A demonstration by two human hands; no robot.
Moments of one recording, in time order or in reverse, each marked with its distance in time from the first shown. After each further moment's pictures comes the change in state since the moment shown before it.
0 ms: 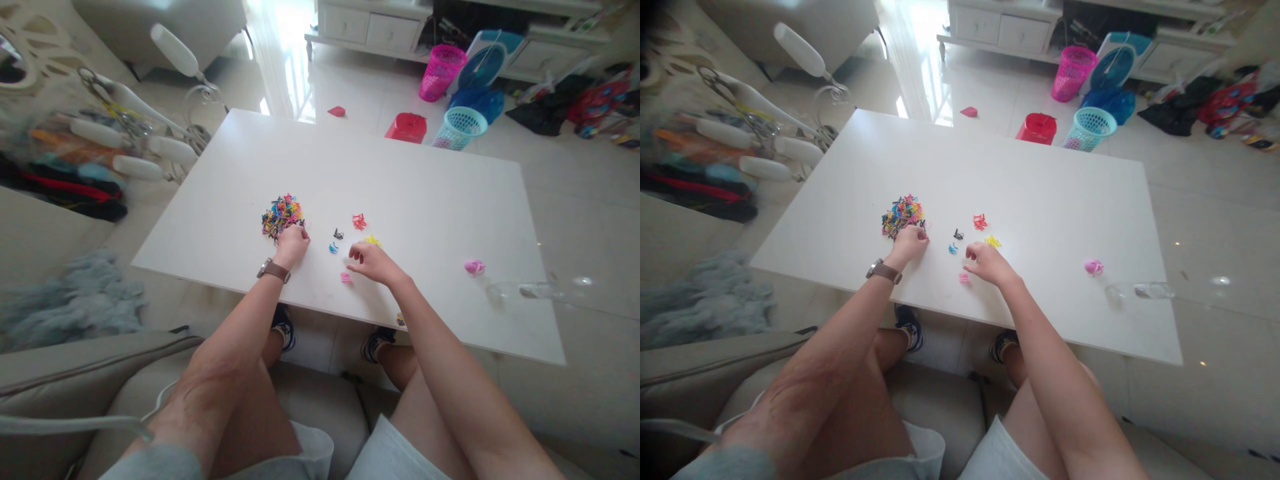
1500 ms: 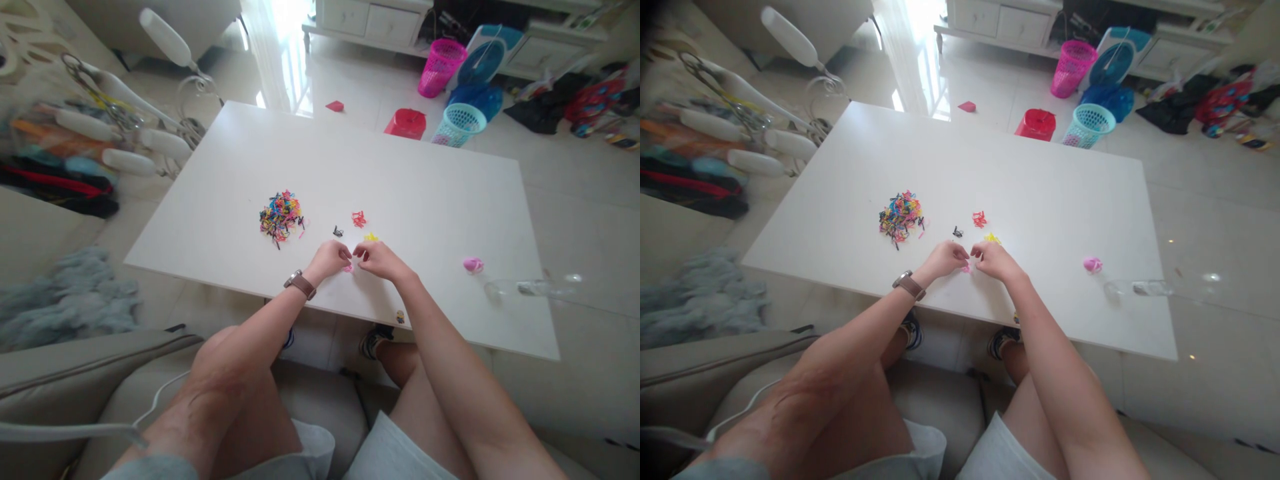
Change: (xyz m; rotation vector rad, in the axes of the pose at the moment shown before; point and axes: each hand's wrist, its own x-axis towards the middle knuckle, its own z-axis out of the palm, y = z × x) left_hand -0.042 0.050 0.055 -0.249 -0.322 0.278; right_hand -0.002 0.016 -0.004 -0.015 -0.056 0.079
